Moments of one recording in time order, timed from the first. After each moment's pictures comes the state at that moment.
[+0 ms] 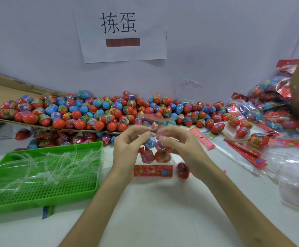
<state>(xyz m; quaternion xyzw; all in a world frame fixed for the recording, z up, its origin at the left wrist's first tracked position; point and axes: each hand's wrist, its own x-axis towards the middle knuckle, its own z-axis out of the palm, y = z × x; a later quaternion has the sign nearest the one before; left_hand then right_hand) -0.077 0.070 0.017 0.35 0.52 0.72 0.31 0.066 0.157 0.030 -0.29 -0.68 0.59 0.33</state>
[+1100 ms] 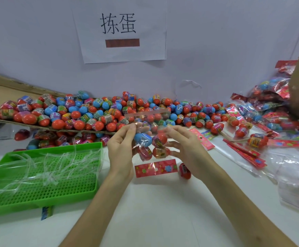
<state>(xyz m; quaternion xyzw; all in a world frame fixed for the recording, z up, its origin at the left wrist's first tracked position) -0.072 0.070 0.022 0.24 0.50 0.78 0.29 0.066 0.161 0.031 -0.31 -0.59 0.68 0.31</state>
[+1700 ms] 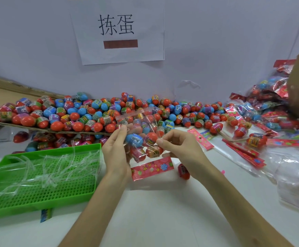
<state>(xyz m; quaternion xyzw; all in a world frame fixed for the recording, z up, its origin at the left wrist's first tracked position) -0.075 0.068 0.026 0.14 0.47 0.81 0.31 0.064 0.159 0.027 -0.33 -0.67 0.59 0.32</state>
